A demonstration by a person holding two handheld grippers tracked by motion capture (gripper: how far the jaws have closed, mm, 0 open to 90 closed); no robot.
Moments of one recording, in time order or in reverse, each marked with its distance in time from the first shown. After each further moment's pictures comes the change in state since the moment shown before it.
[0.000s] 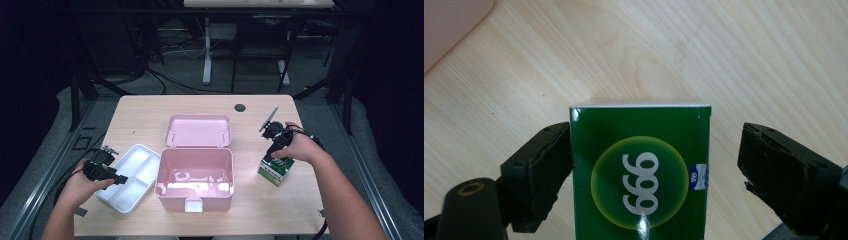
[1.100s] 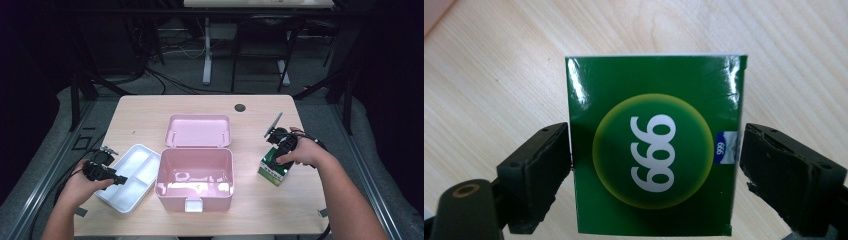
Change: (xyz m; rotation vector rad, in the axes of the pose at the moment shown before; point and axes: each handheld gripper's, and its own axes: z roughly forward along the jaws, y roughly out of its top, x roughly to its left) left arm 0.002 -0.002 0.003 0.008 -0.003 -0.015; right arm -0.006 -0.016 0.013 0.107 0.077 0.022
